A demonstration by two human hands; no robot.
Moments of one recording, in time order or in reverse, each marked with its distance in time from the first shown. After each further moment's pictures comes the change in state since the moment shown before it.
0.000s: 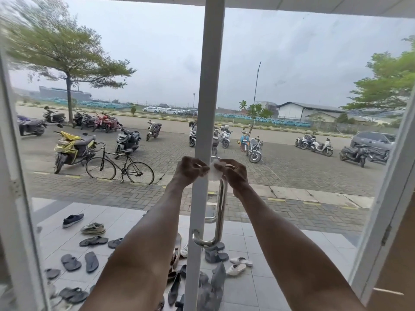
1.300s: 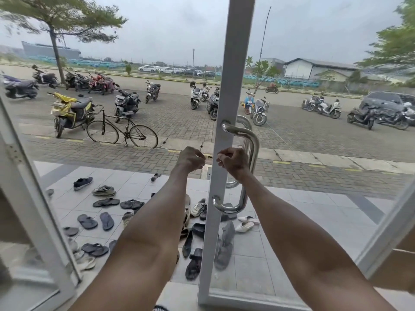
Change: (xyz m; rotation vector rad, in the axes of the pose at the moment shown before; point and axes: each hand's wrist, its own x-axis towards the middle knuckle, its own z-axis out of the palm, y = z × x) left_hand 0.013 -0.139 -0.009 0.053 -0.135 -0.364; right_hand 0.020 0.123 0.085 -0.485 -0.032 -0.012
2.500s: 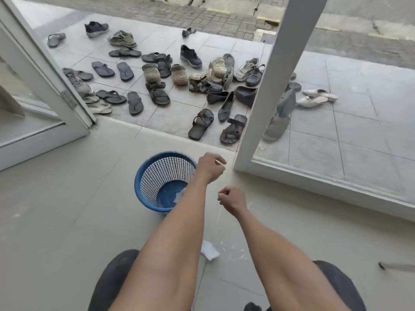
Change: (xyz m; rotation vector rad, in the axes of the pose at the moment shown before) left_hand -0.103 -0.735 0.418 0.050 -0.138 -0.409; right_hand -0.393 0.725 0.413 -0.208 -0.585 0.588
